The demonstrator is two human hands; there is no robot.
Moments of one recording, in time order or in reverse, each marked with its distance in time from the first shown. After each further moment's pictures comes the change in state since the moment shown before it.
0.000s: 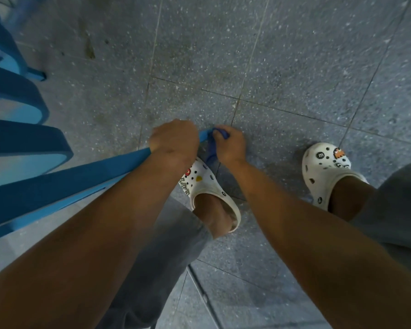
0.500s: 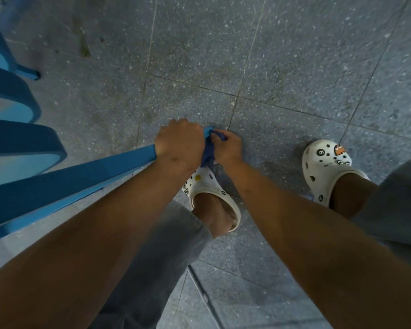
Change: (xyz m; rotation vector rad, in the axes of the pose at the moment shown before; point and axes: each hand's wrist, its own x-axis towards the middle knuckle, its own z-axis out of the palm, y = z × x) left_hand 0.005 0.010 0.017 0.062 0.093 0.066; right_hand 0.002 0.011 0.012 0.175 0.016 0.186
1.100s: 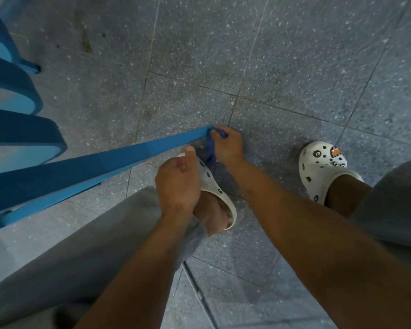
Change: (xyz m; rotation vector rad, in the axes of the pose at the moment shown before) left_hand -0.066 0.016 0.054 -1.087 0.180 -0.511; right_hand -0.005 -0.006 -0.011 -0.118 -0.038 -0.097
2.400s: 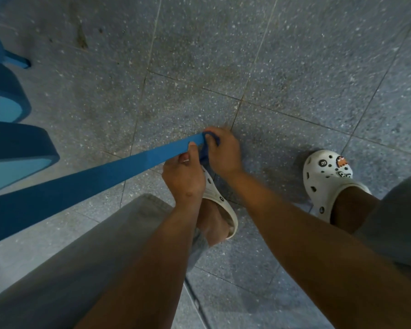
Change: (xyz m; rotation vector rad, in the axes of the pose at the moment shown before) left_hand 0.048 -0.017 0.053 -0.424 0.215 -0.063; right_hand 0.004 0.005 0.015 -0.293 -0.003 -0.387
